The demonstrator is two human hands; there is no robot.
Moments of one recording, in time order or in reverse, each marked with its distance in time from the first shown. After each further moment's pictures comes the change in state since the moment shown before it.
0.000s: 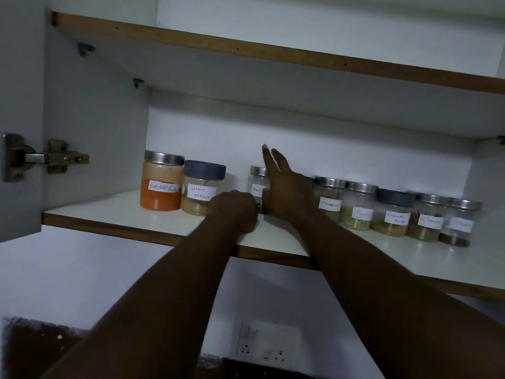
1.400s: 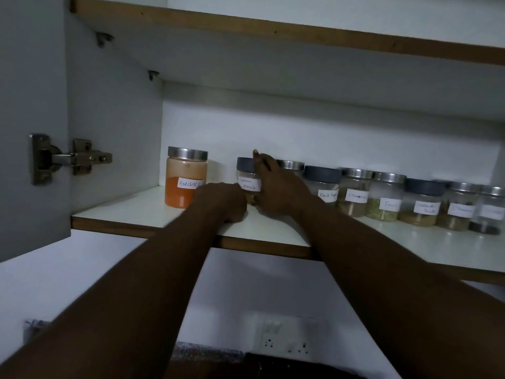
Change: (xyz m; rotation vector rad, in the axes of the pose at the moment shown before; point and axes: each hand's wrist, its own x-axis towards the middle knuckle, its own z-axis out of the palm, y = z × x) left_hand 0.003 -0.083 -0.007 0.001 -0.126 -0.001; right_hand 0.026 -0.050 0.037 -0.009 -0.205 -0.062
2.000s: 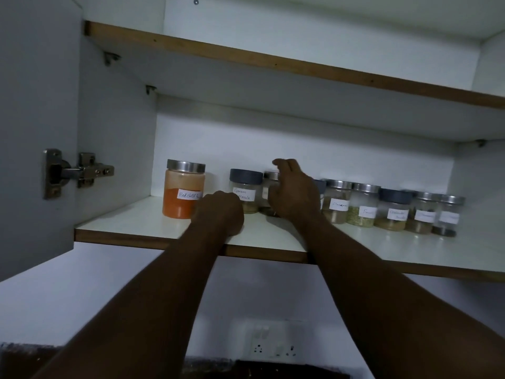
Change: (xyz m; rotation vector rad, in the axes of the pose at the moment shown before) left_hand -0.020 -0.002 0.004 -0.058 0.260 0.040; right_hand -0.030 -0.001 -0.029 0.011 0.373 0.249
